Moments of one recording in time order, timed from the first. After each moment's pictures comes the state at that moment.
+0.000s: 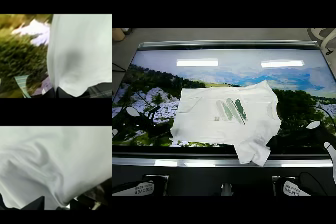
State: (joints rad) left arm 0.20 -1.35 0.80 1.15 -1.29 -1.34; right arm -0.37 -1.30 0.58 -1.02 1.27 0.86
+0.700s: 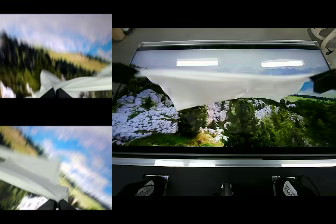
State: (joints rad) left arm 0.20 -1.00 1.52 1.03 -1.19 -1.36; right arm -0.37 -0.99 1.43 -1.01 1.15 0.75
